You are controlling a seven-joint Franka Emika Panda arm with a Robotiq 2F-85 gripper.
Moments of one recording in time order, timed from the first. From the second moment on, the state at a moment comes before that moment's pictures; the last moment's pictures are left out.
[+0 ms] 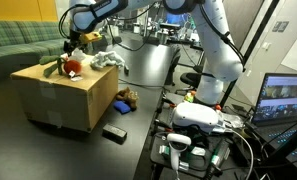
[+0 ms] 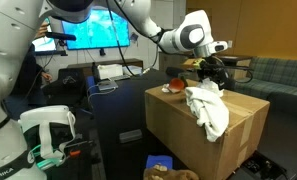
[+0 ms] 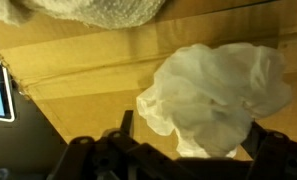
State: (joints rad) arm 0.09 0.62 -0.08 -1.46 -0.12 2.41 0.17
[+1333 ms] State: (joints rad) arm 0.09 0.57 -0.09 -1.40 -0.14 2.29 0.18
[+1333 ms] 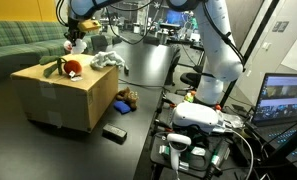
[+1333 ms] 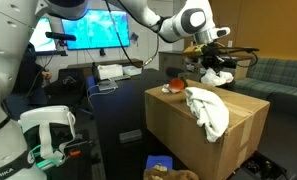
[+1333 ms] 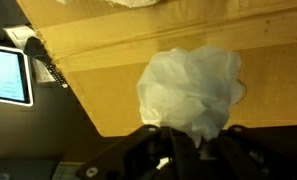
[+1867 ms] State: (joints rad) arm 0.09 0.24 -0.09 -1.73 -0.21 2.18 0.18
